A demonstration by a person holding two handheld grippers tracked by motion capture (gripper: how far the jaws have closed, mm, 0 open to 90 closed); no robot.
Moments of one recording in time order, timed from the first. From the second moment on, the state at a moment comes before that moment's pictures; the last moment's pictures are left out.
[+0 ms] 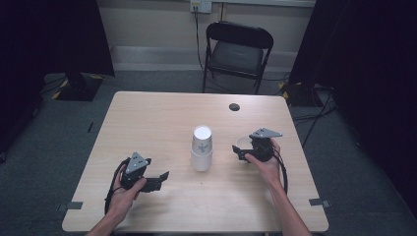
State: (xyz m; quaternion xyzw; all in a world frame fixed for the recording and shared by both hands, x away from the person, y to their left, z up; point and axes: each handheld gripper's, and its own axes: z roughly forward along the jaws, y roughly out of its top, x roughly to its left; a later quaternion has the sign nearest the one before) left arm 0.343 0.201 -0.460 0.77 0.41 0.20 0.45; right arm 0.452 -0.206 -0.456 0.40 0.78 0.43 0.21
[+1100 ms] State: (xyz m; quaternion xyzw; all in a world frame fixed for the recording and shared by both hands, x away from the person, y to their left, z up) left arm 0.341 0.197 -0.461 0.78 0.39 0.20 0.44; right arm 0.362 -0.233 -0.425 0.42 0.76 0.45 0.21
